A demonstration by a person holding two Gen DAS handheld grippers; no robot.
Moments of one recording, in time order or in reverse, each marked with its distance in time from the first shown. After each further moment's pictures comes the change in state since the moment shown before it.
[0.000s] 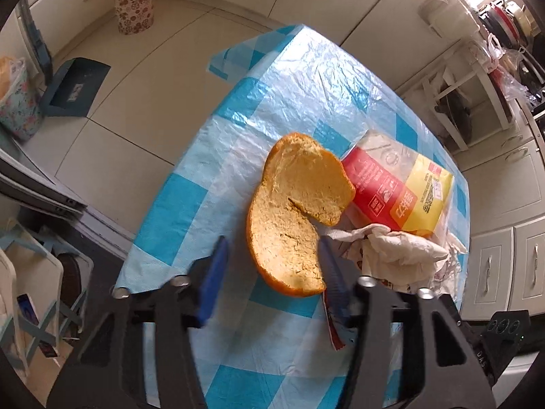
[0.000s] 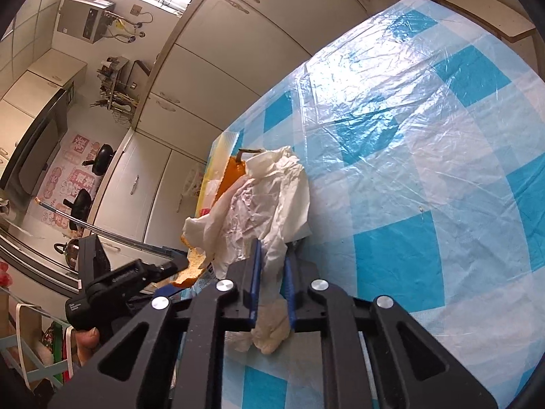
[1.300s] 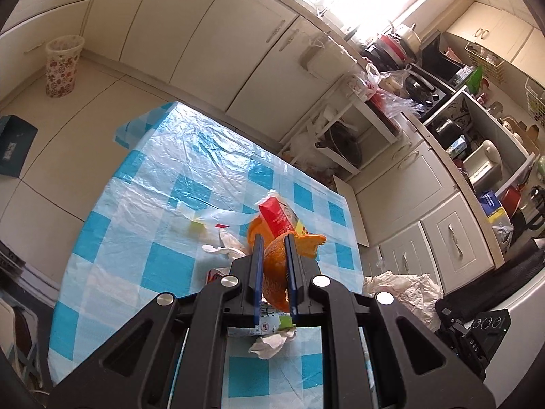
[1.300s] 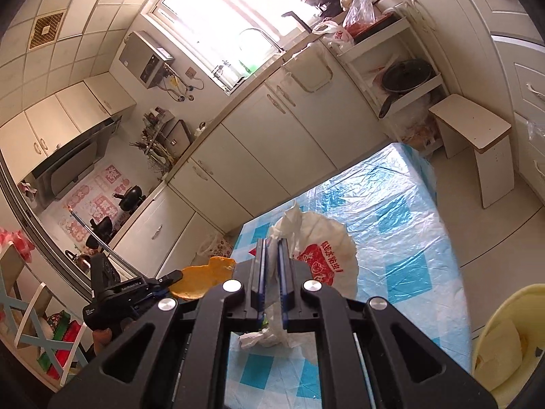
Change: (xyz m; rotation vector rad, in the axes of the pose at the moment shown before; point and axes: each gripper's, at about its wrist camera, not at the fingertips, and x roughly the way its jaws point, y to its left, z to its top) left arm -0.112 -0.049 -0.053 0.186 -0.299 -0.404; right arm -0.159 0.000 -0.004 -0.171 -0.363 0.032
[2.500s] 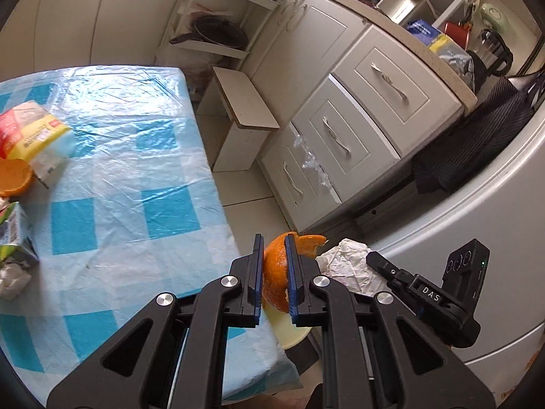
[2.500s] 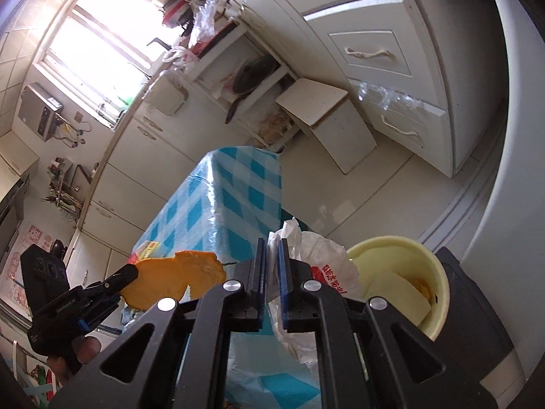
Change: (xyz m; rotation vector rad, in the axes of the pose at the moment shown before) left arm 0.145 -0.248 -0.178 0.388 0.367 -0.198; right arm -0.128 -0.169 -0.020 0.288 -0.004 -0.396
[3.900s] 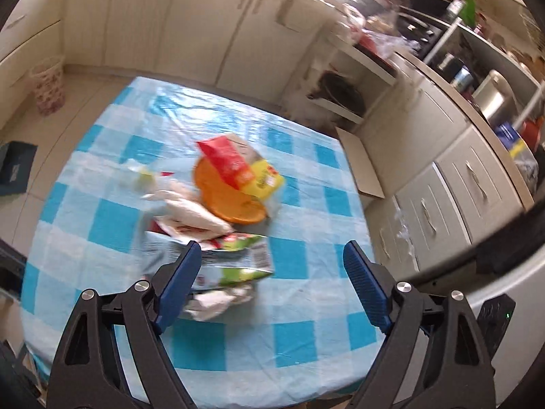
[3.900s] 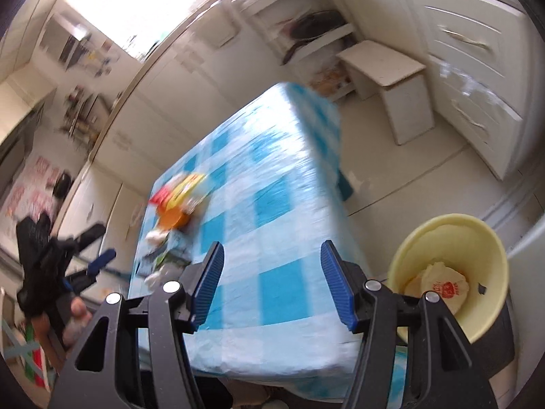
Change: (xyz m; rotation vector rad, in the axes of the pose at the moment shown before) left arm -0.165 0.172 0.003 -0.319 -0.217 0.349; right arm 0.058 0.133 -0.056 -0.234 0.202 0.073
